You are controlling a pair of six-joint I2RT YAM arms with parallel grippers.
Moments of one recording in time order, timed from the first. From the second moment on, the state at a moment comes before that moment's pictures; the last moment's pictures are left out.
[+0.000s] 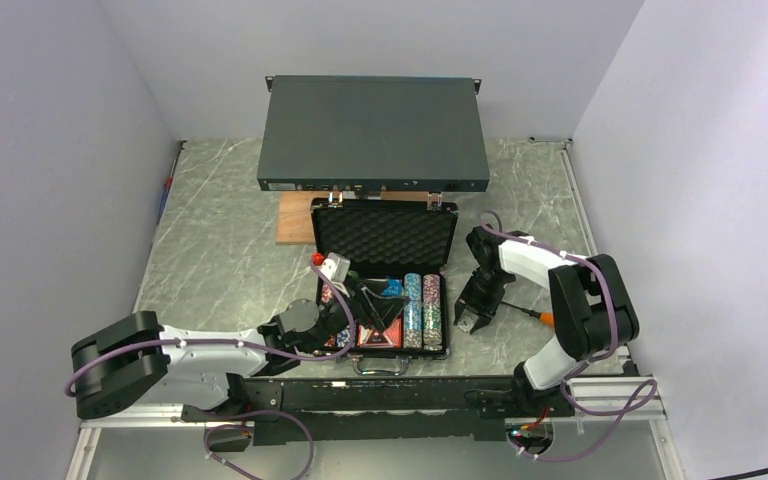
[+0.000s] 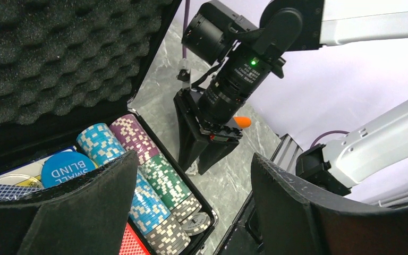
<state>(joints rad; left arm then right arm) -1.15 1.19 0.31 0.96 -0.27 -0.62 0.29 1.60 0.81 -0.86 -0.16 0.86</state>
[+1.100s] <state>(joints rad) -1.15 1.31 0.38 0.95 -0.23 -0.62 0.25 1.45 0.77 -0.73 -0.09 0.71</state>
